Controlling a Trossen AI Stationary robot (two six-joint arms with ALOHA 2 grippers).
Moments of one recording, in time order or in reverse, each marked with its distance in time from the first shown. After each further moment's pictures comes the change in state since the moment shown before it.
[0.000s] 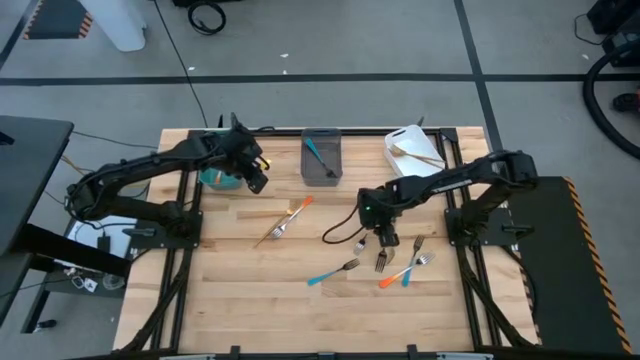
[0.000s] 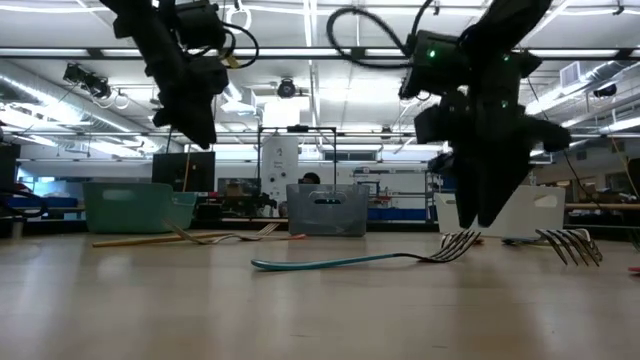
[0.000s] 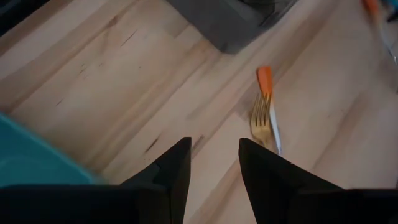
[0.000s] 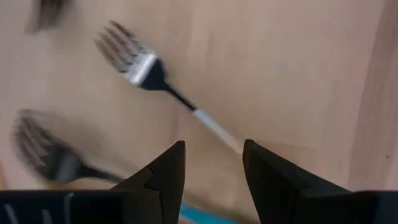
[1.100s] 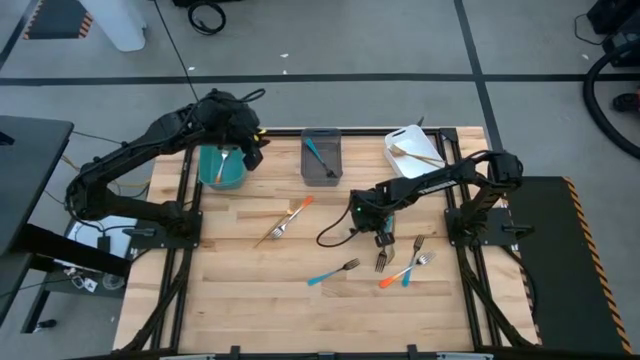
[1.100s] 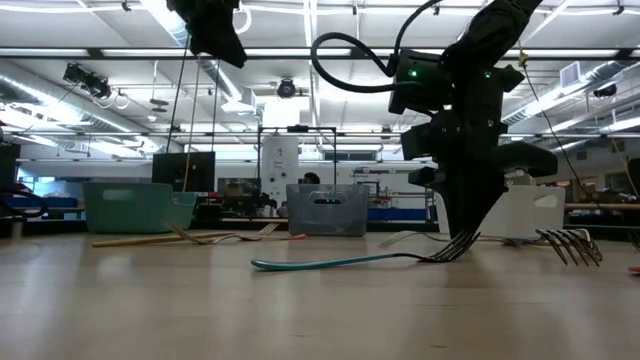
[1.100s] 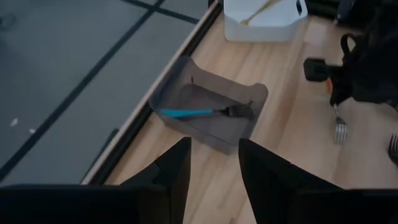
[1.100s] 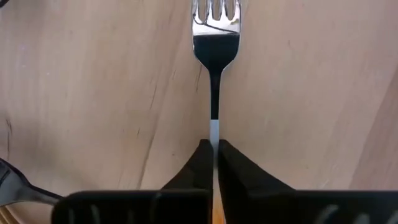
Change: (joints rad) left arm 0.005 0.000 0.408 -0.074 -0.075 0.324; right arm -0.019 0.134 0.038 0.042 0.034 -0.173
